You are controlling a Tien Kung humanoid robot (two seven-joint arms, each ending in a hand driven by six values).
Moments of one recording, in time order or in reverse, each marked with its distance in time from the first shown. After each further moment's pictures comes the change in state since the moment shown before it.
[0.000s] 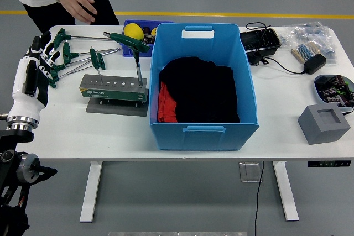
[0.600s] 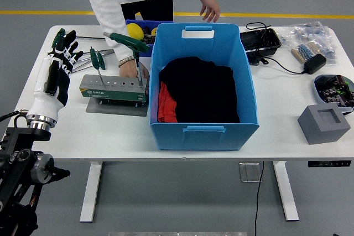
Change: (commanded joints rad) left arm -0.011 0.004 0.098 -0.009 -0.010 0.006 -0.007; right arm 0.006 -0.008 -0.010 0.000 -0.003 -0.006 0.005
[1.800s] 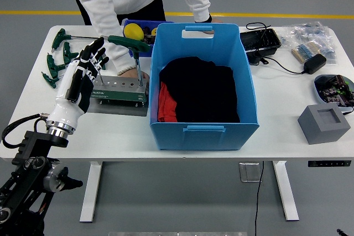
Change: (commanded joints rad) left arm 0.004 0.026 0.144 -0.043 -0.041 0.009 -0.025; right arm 0.021 -0.032 -0.160 0.000 0.172 0.023 0.031
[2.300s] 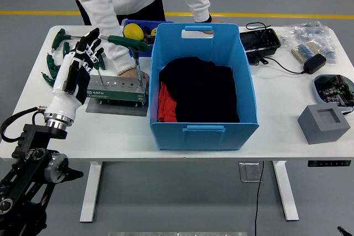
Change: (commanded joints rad) left arm -0.040 -0.014 -0.069 0.041 -0.007 0.021 -0.023; right arm 0.011 -0.002 0.004 0.000 -0.010 0.004 -0.001
